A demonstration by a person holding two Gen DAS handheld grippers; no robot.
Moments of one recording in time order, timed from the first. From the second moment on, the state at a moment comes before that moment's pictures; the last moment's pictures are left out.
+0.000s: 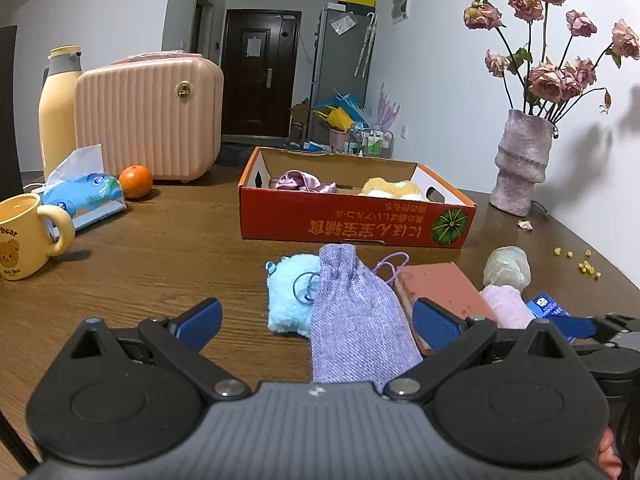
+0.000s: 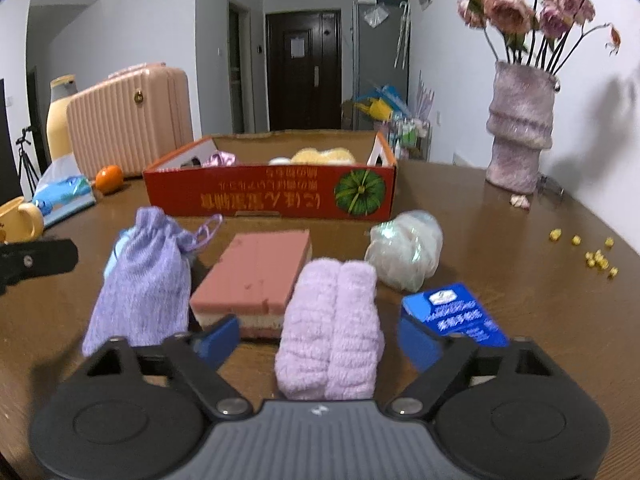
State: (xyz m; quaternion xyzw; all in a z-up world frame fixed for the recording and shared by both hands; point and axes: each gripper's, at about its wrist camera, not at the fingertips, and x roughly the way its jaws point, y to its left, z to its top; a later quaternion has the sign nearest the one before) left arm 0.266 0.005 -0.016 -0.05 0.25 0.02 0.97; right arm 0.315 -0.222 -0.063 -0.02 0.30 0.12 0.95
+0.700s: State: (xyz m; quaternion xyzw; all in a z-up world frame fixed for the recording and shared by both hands) left arm 0.276 -0.002 -0.029 -0.04 0.28 0.02 0.96; right arm 0.306 -0.242 -0.051 0.02 0.25 0.12 0.96
